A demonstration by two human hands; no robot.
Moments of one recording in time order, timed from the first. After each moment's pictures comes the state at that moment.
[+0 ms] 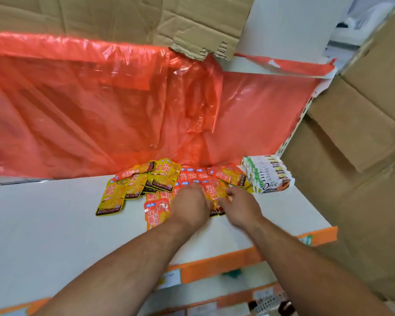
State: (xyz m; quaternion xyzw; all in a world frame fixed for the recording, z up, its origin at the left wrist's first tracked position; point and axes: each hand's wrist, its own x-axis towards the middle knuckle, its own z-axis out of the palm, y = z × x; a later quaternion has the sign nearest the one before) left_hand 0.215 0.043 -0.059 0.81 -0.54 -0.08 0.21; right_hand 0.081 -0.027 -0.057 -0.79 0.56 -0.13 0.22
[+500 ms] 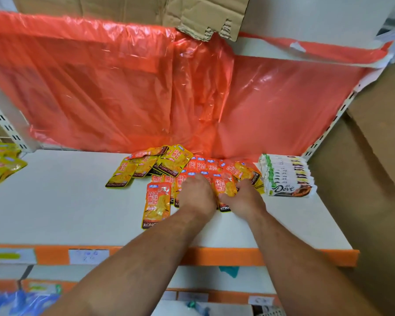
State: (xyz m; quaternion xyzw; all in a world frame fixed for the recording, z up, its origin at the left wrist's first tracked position) left_hand 0.173 0.023 -0.059 0.90 -0.40 -0.08 0.13; right_hand 0.072 -0.070 -0.079 -0.79 0.54 -0.08 0.29
